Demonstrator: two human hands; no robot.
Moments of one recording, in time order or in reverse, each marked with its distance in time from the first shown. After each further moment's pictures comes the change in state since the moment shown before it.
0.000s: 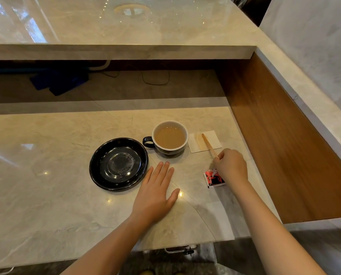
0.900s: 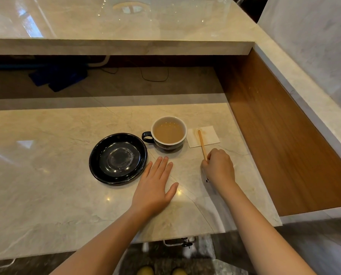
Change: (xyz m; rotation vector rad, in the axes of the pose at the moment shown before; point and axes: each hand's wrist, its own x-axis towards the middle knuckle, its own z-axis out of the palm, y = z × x) left_hand 0.000 -0.003 0.005 0.000 0.019 0.007; right_hand -0.019 -0.008 0.021 -0.073 -0.020 -0.103
